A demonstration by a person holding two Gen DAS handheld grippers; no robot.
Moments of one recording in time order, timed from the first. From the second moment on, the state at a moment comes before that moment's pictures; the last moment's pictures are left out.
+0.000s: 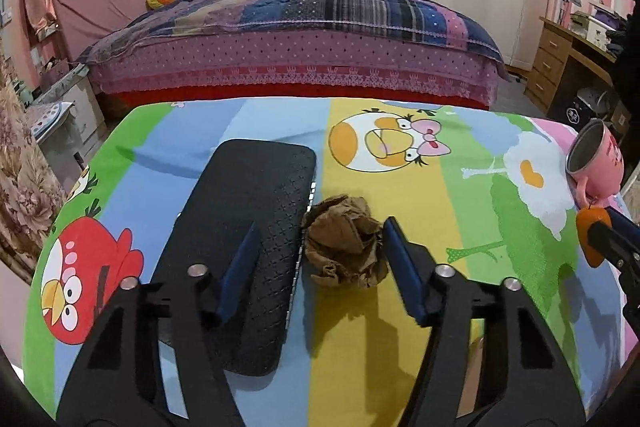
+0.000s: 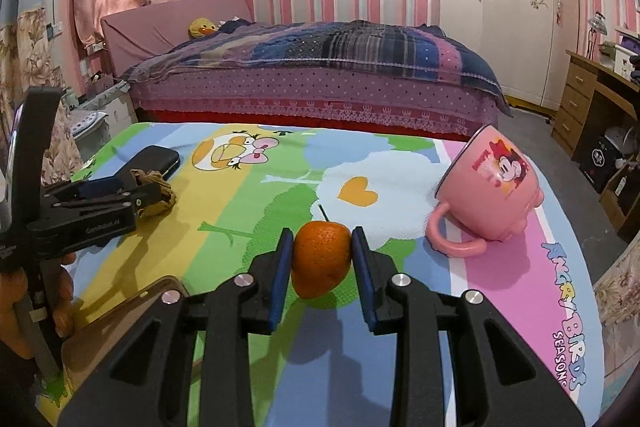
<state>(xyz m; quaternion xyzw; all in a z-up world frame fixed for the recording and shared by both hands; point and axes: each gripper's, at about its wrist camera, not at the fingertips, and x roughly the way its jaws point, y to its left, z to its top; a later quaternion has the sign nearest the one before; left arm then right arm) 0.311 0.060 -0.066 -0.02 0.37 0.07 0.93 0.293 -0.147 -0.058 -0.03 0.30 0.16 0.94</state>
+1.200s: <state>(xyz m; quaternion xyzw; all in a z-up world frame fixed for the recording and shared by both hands) 0.259 0.029 -0.003 -0.02 0.32 0.02 0.95 0.241 -0.183 -0.010 -0.03 0.28 0.09 0.96</state>
